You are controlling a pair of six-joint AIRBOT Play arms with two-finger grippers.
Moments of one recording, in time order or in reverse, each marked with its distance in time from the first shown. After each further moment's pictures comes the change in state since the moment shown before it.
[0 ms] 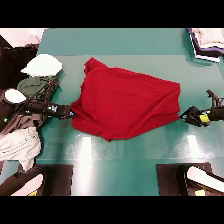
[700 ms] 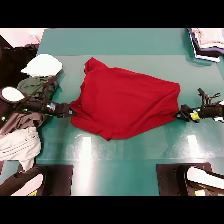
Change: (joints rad) left arm 0.023 0.003 0.051 0.000 -0.023 -0.028; right arm 0.091 -0.066 -0.002 0.041 -0.090 -0.039
